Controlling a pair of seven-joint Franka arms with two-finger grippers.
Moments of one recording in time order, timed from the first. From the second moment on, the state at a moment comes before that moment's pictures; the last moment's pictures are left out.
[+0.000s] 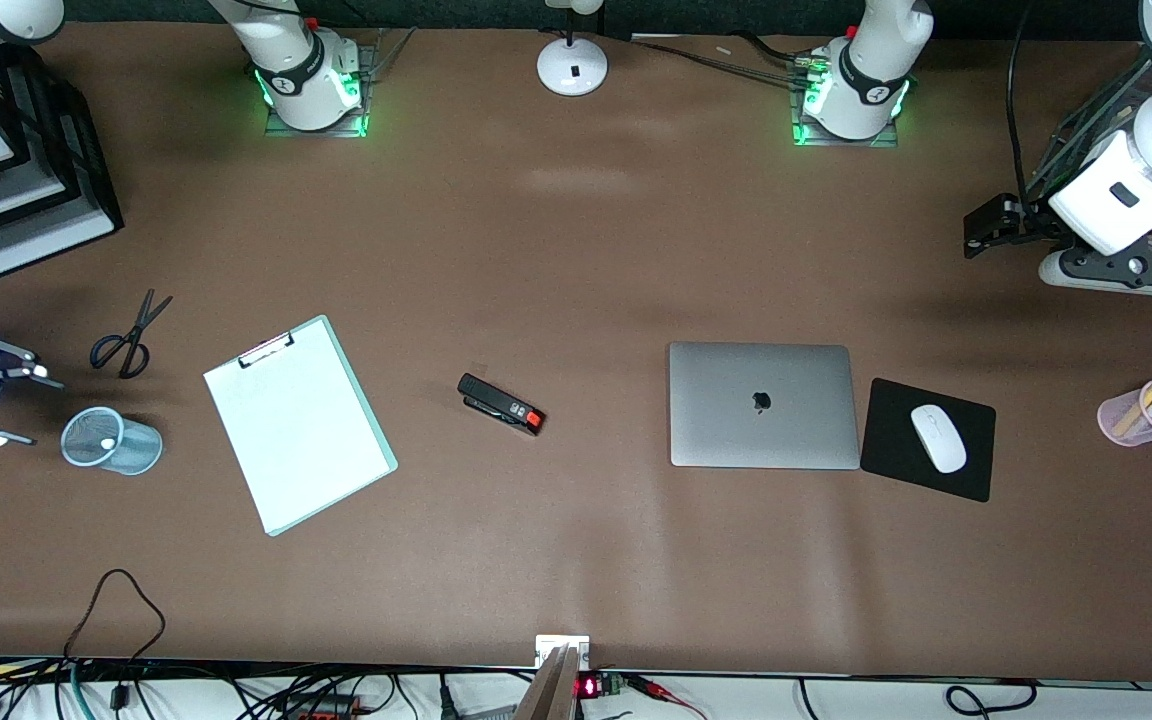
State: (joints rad) left arm -0.03 0.00 -0.05 -1.67 0.00 1.58 0.01; right arm -0.49 0.74 -0.10 -1.28 0.99 1.56 -2.05
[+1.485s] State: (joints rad) left arm 0.01 0.00 -0.11 -1.61 -0.03 1.48 0.01; right arm -0.04 0.43 -0.09 -1.17 0.16 1.47 -0.58
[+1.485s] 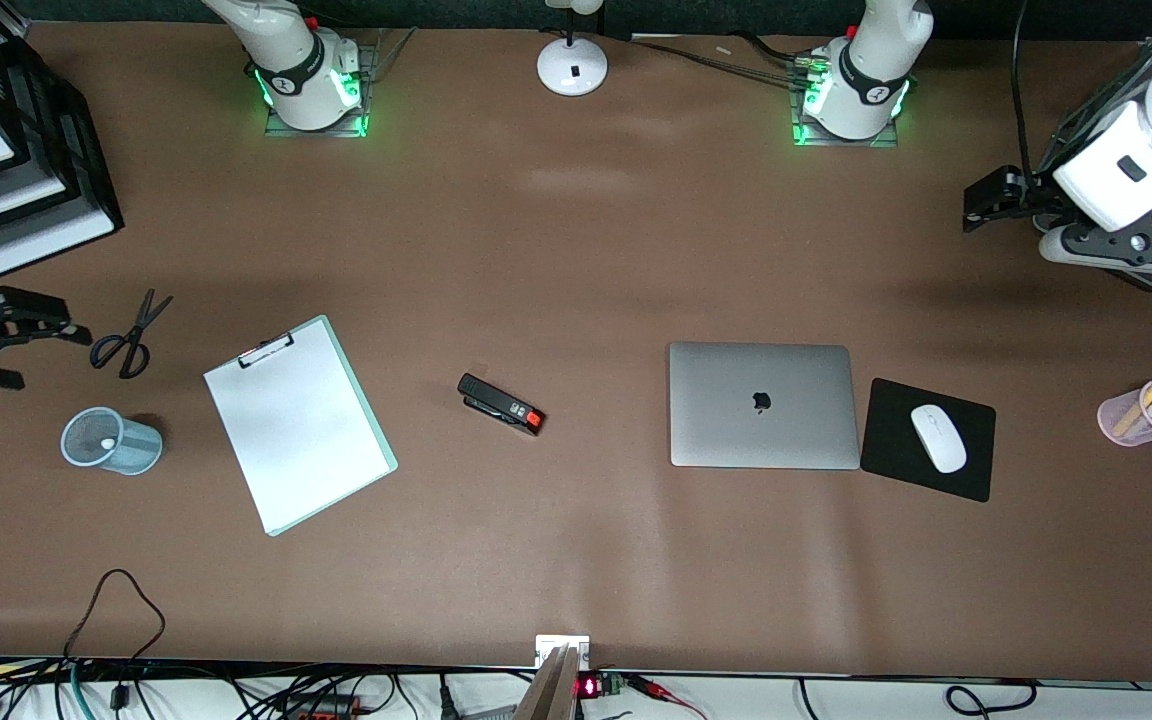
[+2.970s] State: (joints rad) left arm 0.10 0.05 -0.12 -1.57 -0.04 1.53 0.05; right arm 0.02 0.13 -0.09 -1.62 0.04 1.69 -0.20
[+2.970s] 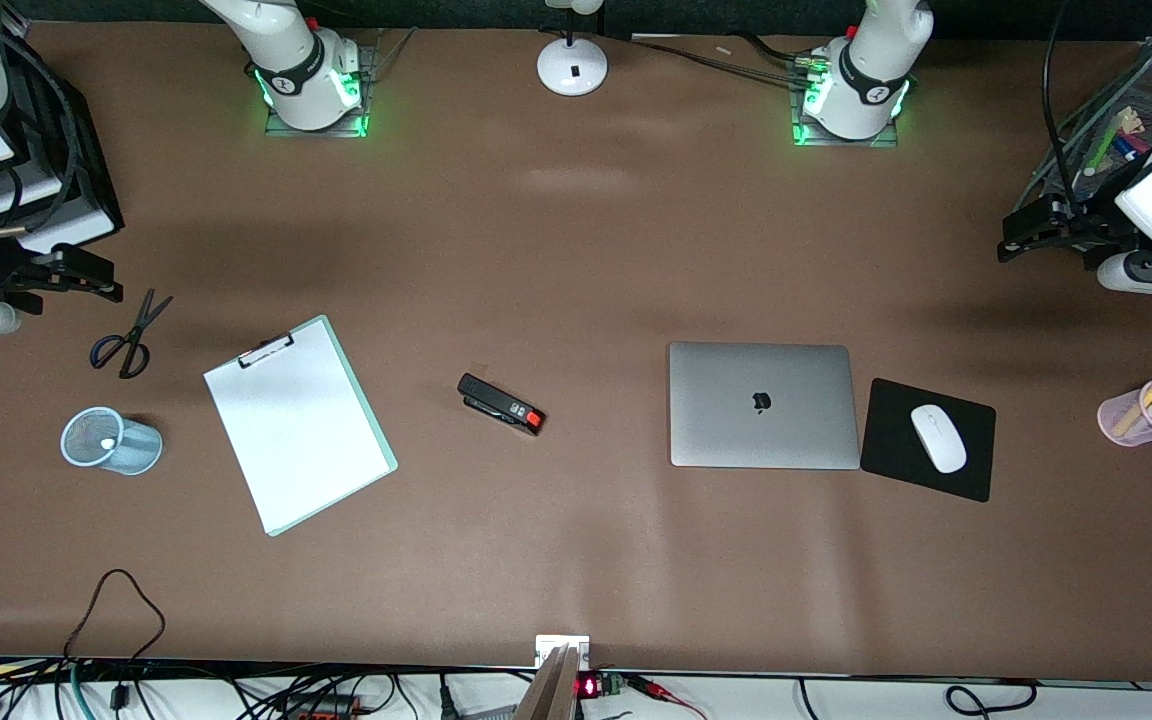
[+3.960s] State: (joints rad) left arm 0.05 0.08 -0.12 -1.55 -0.01 1.53 0.06; right arm 0.05 0.05 -0.08 -1.60 0.03 1.69 0.04
